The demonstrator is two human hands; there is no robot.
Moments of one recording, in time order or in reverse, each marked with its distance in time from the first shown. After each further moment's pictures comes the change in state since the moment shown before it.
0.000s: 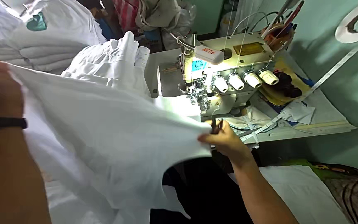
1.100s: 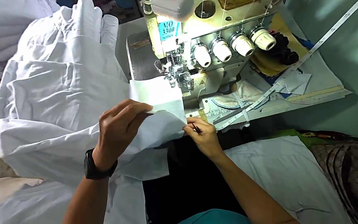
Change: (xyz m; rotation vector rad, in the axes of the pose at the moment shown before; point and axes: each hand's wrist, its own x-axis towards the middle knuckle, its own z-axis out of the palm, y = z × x) left_hand -0.169 0.210 0.062 -0.802 -0.181 0.826; right_hand -0.042 0.073 0.006 -0.498 0.377 -0.086
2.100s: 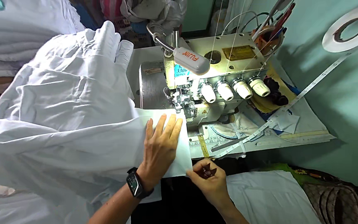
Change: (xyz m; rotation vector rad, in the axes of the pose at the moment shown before) left_hand 0.002 0.025 0.097 0.508 -0.010 -0.195; right_hand -0.035 -0.029 -0.019 0.233 -0.017 0.089
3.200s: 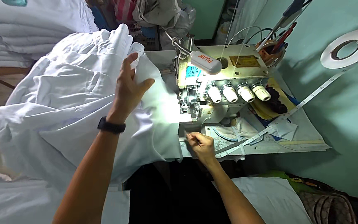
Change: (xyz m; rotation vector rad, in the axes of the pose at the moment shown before) left_hand 0.092 -0.112 -0.047 -0.714 -0.003 -0.505; right_hand 0.089 0.058 0.005 -0.572 0.018 -0.544
